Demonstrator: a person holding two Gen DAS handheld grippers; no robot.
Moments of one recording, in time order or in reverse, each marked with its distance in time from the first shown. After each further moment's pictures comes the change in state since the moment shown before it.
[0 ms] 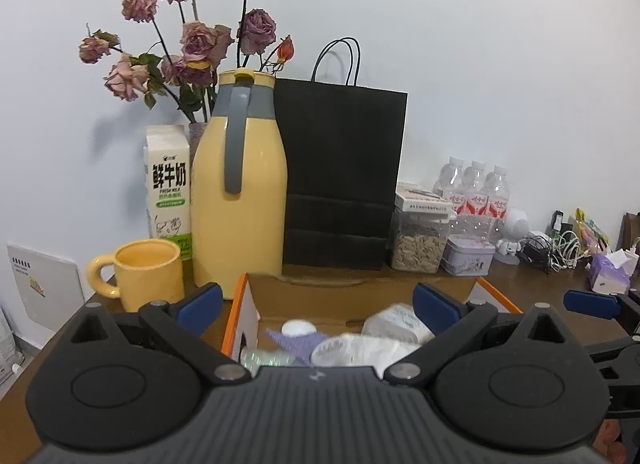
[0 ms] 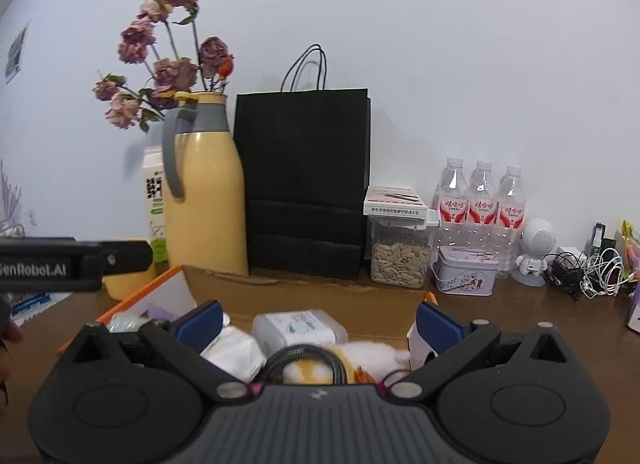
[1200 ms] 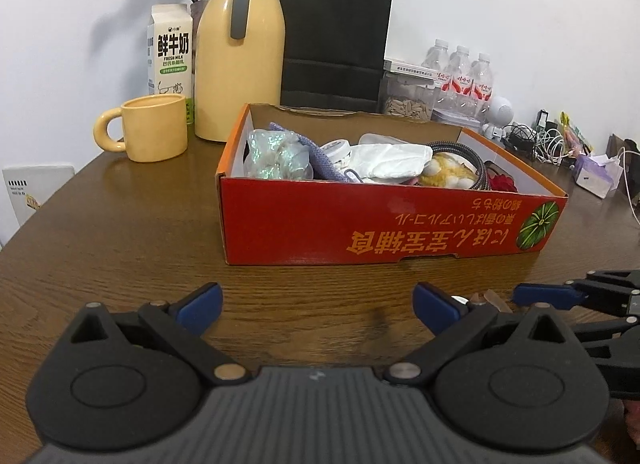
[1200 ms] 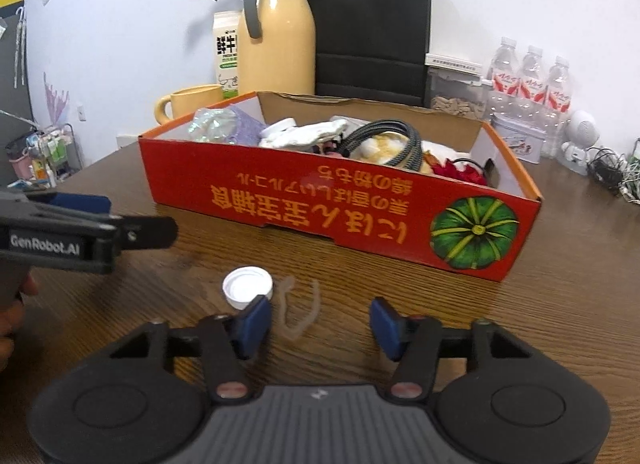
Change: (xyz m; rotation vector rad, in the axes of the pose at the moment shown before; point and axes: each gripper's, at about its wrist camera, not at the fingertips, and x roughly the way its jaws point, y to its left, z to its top) left arm -0.036 0.015 -0.107 0.007 0.268 -0.040; right arm -0.038 0.028 -0.101 -0.044 0.318 0.166
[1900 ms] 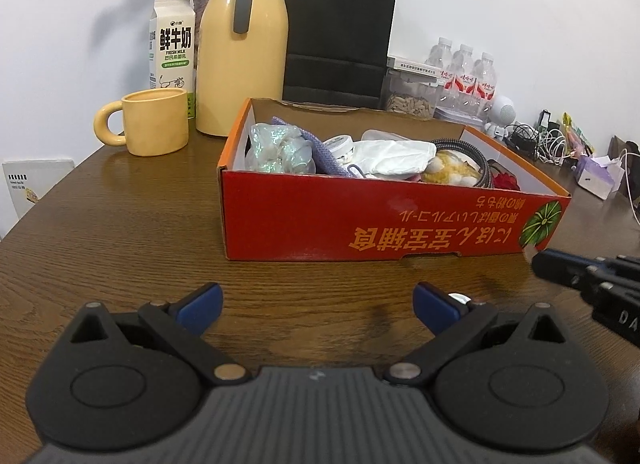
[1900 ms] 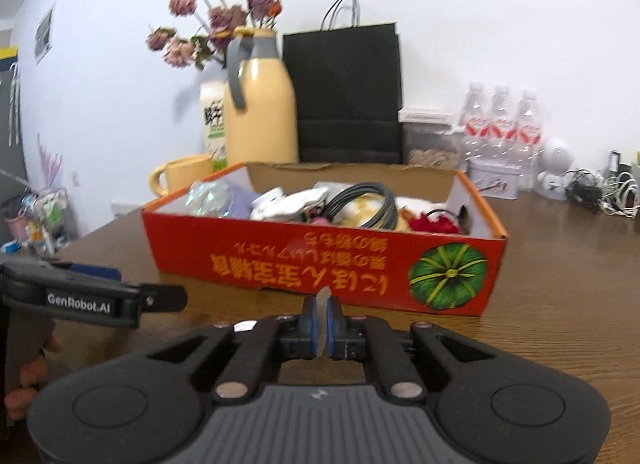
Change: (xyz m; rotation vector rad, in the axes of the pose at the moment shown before) left arm 0.003 0.000 -0.001 -0.006 0.011 0.005; right arm -0.031 -0.006 -0.003 0.084 -0.218 -0.053
